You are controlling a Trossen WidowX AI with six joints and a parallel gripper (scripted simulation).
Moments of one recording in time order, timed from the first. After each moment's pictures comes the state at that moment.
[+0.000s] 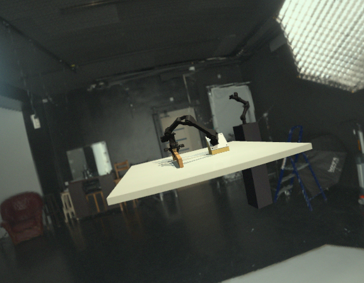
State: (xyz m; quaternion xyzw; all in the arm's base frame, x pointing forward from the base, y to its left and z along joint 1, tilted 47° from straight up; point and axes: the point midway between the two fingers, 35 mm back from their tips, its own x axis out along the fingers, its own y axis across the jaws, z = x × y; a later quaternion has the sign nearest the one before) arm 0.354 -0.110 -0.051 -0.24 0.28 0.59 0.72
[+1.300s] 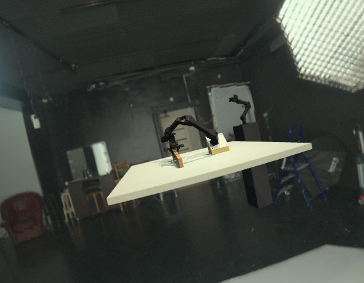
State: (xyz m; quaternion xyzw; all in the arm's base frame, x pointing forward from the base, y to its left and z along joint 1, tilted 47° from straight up) arm 0.353 -0.112 -0.054 -0.24 0.28 0.59 0.72
